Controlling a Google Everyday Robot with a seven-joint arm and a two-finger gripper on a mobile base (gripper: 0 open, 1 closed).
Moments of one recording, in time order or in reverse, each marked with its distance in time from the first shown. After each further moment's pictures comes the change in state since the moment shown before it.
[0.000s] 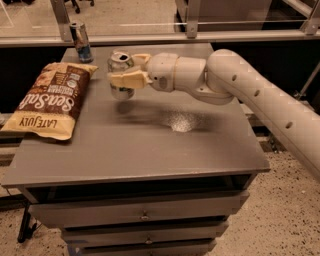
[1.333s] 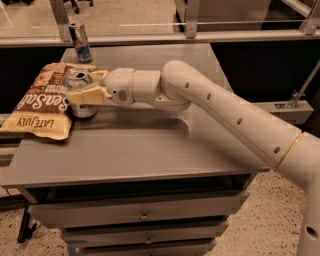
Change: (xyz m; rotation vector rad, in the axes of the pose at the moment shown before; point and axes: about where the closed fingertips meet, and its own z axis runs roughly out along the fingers) arm 0.029 0.061 0.099 -0.182 -0.002 0.082
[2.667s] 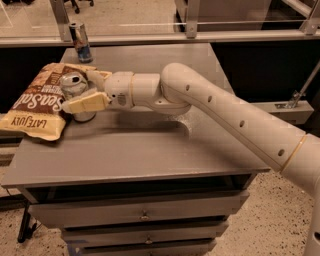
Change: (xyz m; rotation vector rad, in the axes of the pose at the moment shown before) arm 0.004 0.018 0.002 -0.027 0.010 0.029
